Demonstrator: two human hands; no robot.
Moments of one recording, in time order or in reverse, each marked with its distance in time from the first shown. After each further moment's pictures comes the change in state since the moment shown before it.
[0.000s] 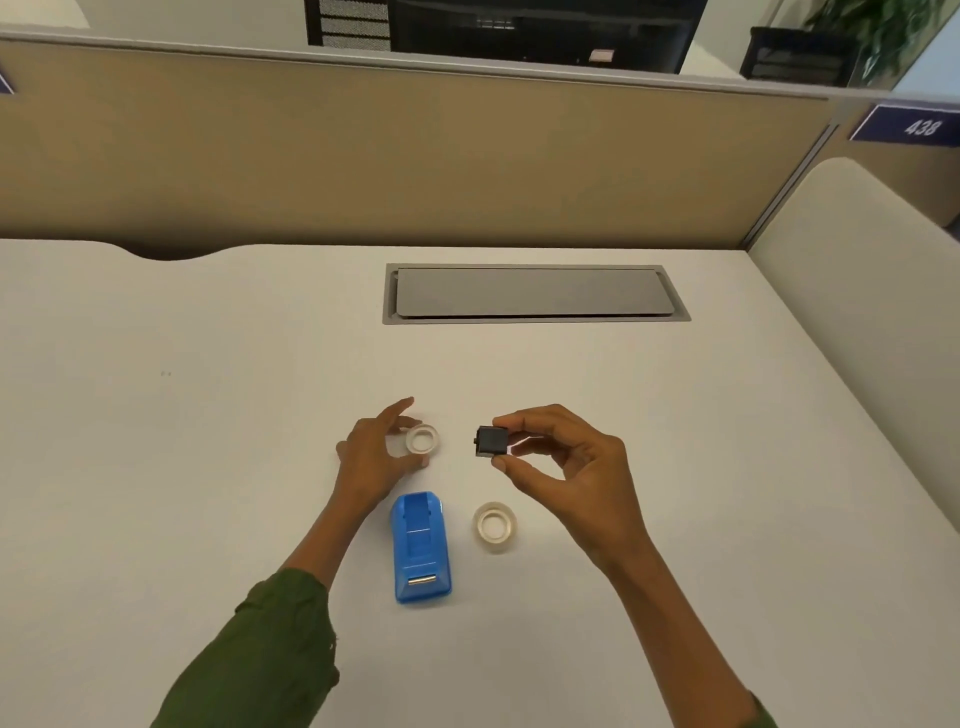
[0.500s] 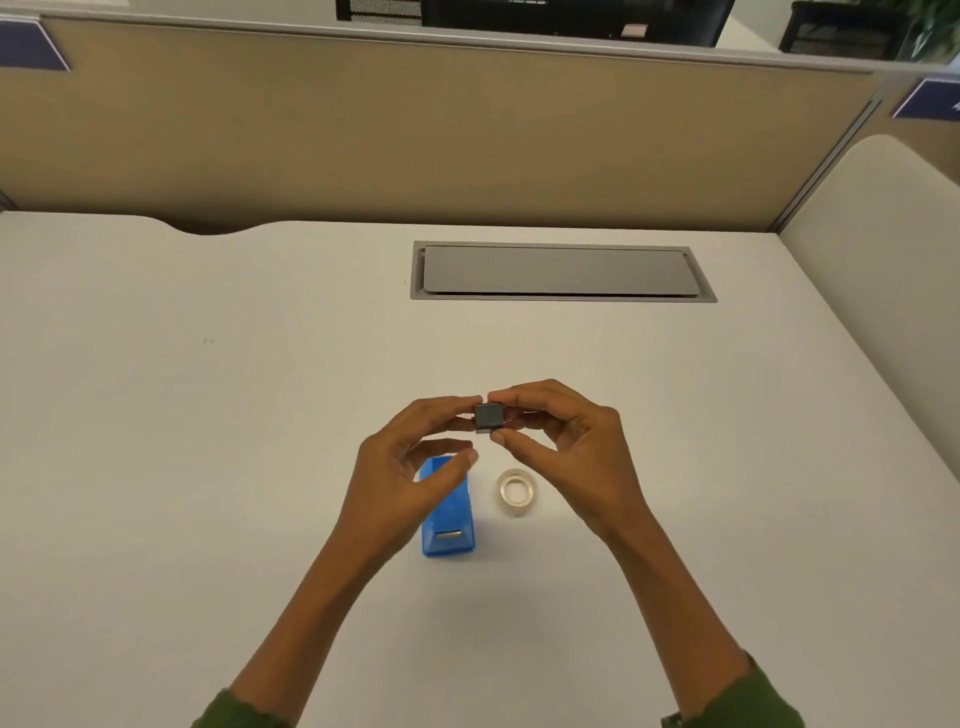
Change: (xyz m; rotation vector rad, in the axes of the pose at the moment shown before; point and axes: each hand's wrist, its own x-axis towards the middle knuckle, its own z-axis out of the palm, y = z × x) left_hand -0.118 0.083 -0.048 -0.476 -0.038 0.260; right_hand -0.007 -0.010 0.019 -0.017 -0.084 -0.007
